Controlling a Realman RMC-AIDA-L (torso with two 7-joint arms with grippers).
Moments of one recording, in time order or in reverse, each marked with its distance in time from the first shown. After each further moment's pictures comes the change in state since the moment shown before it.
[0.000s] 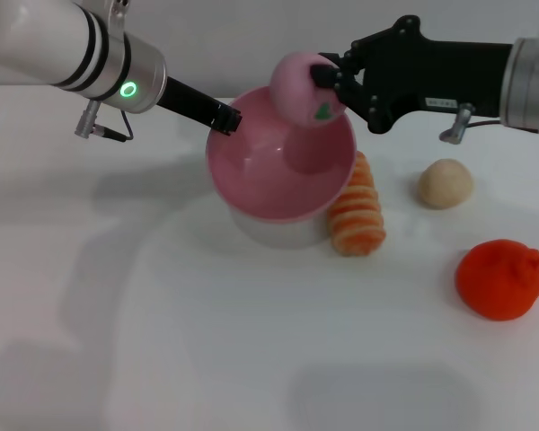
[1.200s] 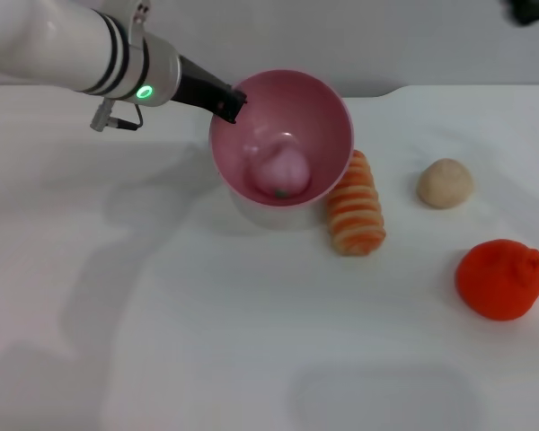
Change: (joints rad) left arm 0.026 -0.005 0.142 0.003 -0.016 -0.207 0.066; right arm -0.150 -0.003 0.060 0.321 0.933 -0.149 -0.784
